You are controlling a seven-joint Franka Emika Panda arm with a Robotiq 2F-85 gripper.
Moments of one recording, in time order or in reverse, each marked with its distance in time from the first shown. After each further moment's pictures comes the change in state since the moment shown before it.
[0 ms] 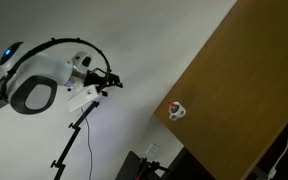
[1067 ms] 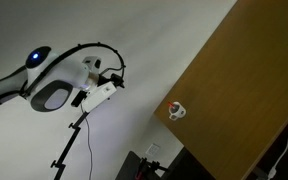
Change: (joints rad) arm 0.030 0.096 -0.014 0.002 0.236 -0.005 -0.425
